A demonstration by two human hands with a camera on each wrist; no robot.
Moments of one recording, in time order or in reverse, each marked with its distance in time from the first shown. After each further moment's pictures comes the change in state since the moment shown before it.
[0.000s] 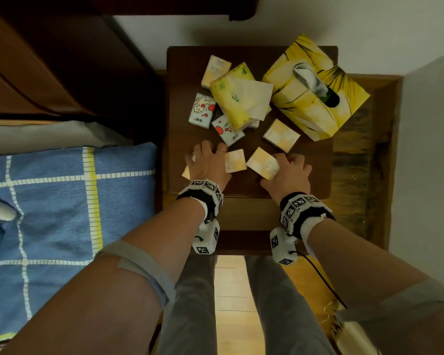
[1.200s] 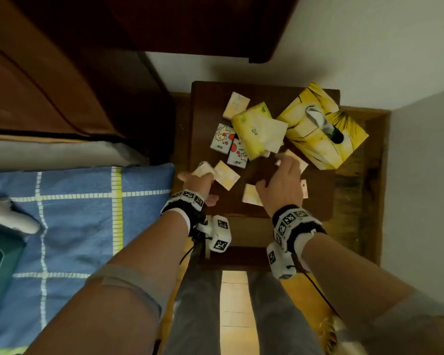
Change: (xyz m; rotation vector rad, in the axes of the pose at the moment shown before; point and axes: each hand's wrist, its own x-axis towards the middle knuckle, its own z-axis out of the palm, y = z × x) left_hand 0.010 -0.070 -0.042 -1.298 -0.291 -0.846; right_hand -0.027 -0.082 -0.029 0.129 0.304 -0.198
